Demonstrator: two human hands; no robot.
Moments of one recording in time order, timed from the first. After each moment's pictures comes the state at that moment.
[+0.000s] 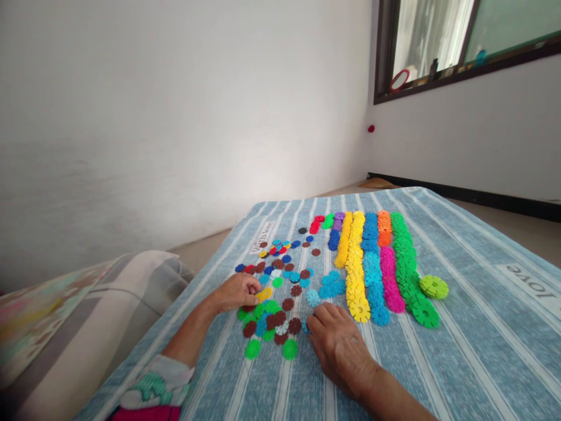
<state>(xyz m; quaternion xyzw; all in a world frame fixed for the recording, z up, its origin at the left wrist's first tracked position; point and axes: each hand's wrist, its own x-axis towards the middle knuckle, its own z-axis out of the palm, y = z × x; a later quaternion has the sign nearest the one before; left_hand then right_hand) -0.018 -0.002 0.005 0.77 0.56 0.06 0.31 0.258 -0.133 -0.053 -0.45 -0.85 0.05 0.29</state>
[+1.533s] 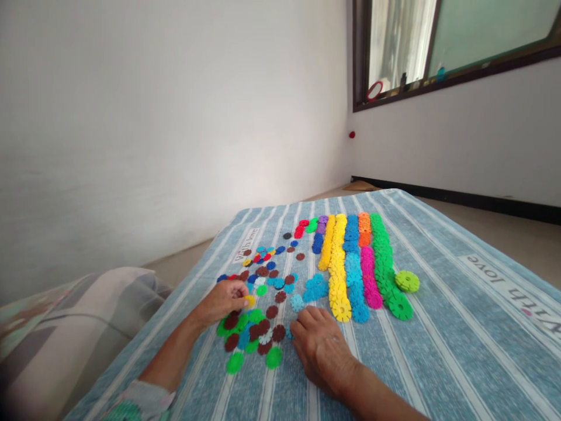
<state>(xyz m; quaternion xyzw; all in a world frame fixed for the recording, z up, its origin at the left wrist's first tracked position) 0.004 -0.008 0.010 0.75 0.55 0.18 0.33 0.253 -0.134 -0.043 -0.47 -0.84 0.03 0.28</state>
